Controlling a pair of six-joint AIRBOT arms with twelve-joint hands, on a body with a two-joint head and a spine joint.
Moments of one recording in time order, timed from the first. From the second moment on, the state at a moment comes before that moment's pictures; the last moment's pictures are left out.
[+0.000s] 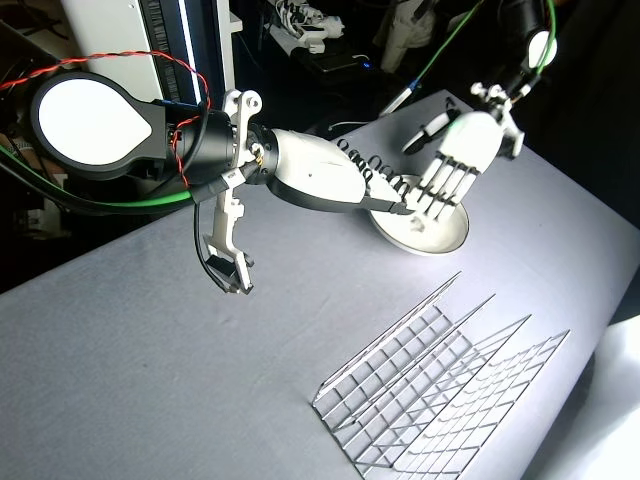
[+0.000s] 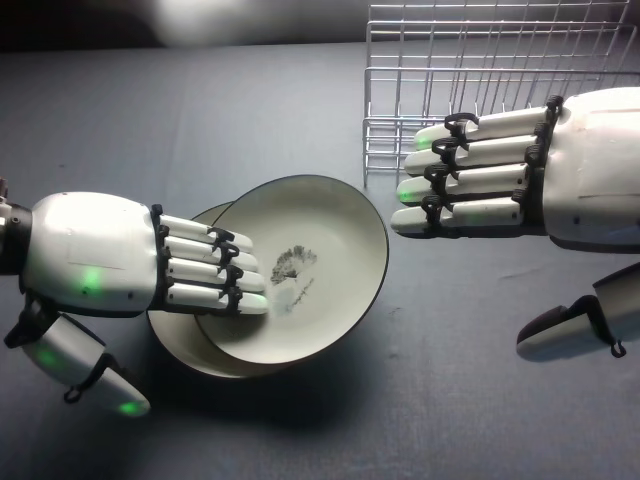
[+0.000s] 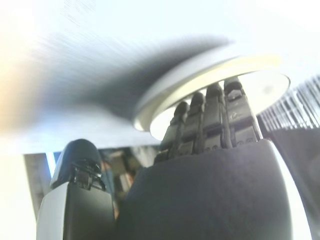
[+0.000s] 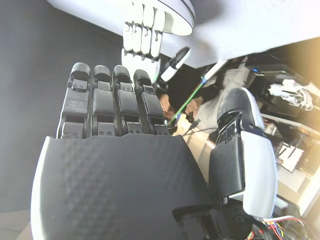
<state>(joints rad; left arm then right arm) 0.64 -1.10 1.56 1.53 -0.94 0.03 -0.40 -0.80 0.93 -0.99 0.52 -0.36</state>
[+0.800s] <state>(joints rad) 0.59 -1.16 1.57 1.54 -0.94 0.03 -0.43 -0.94 1.04 -0.98 0.53 -0.36</state>
